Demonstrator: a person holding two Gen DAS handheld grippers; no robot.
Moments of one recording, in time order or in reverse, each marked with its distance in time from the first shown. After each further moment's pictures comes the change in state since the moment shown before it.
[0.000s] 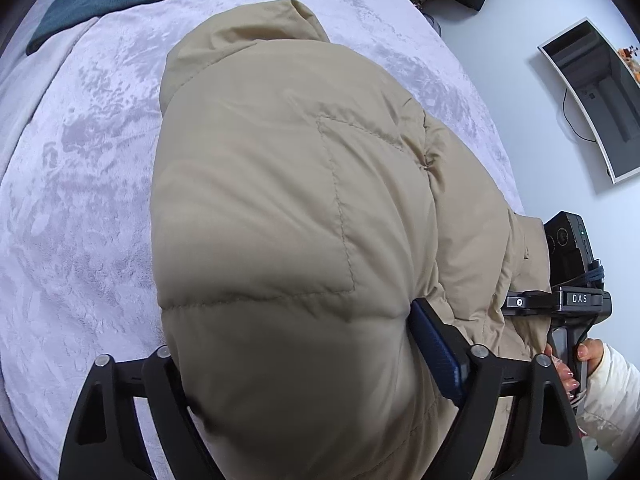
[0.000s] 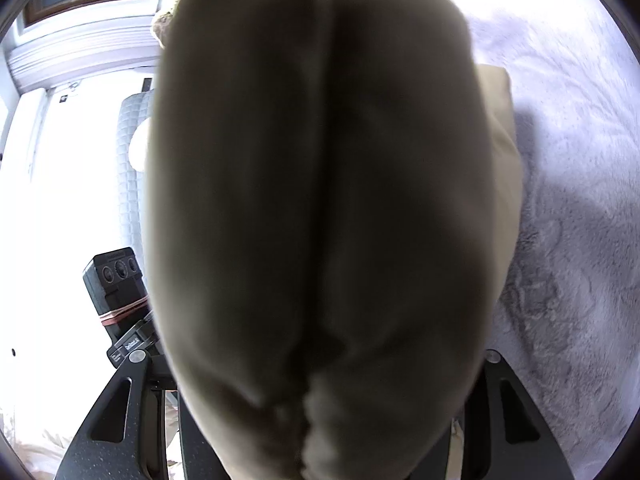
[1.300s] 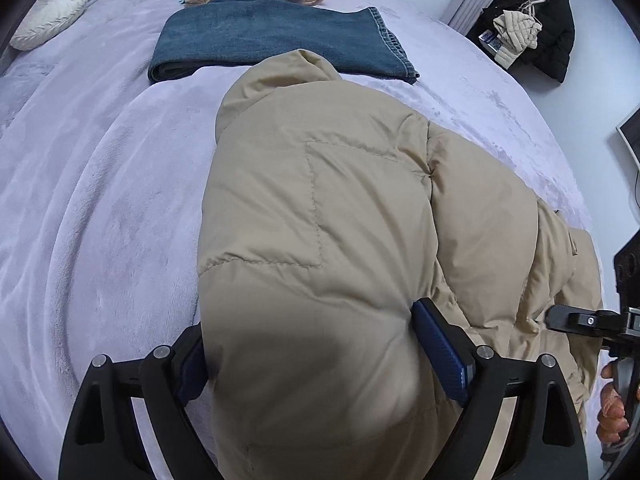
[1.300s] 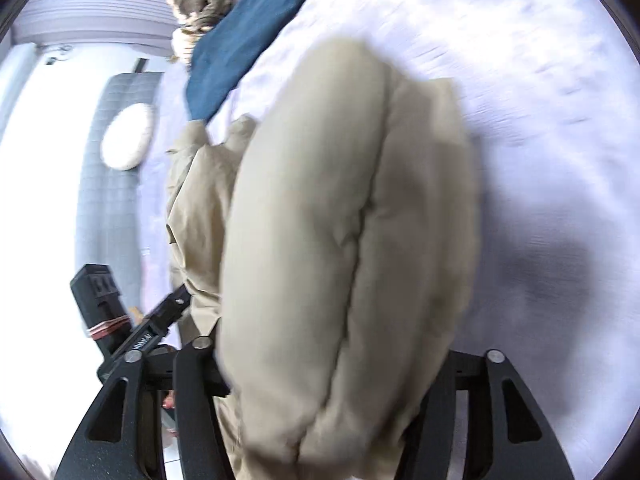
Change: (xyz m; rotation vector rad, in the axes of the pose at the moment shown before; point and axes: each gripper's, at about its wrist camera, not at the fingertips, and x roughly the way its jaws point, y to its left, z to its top) left arm -0.058 0.245 0.103 -0.118 -0.193 0.238; right arm 0.152 0.167 0.089 -0.138 -0.089 -0.218
